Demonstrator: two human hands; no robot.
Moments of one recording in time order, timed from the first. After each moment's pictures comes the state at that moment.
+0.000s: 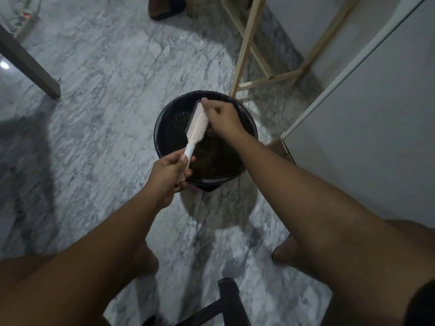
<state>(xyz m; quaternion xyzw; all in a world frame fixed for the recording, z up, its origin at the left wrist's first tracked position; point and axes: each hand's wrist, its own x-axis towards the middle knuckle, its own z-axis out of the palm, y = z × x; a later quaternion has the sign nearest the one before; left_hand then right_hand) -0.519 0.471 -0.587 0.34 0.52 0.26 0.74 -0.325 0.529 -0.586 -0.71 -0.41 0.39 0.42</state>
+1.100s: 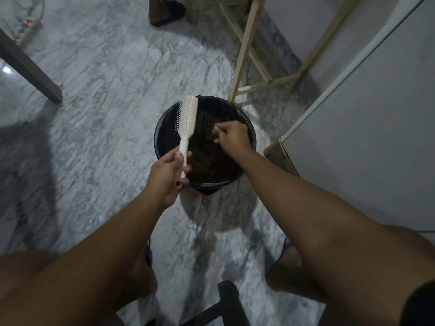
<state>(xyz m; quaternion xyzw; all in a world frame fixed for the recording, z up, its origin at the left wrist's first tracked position) -0.513 0.479 -0.591 0.25 0.49 0.31 0.77 -0.308 0.505 -0.621 -0.78 -0.46 0.27 0.33</state>
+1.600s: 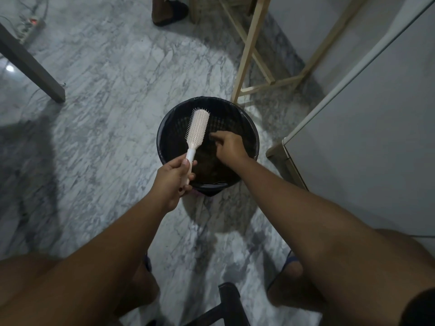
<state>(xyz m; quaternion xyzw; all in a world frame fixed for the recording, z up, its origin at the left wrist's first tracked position) -0.514 0.478 -0.603 0.27 0.52 0.28 0.76 -0.324 0.494 -0.635 -0.77 -0.51 0.27 0.27</state>
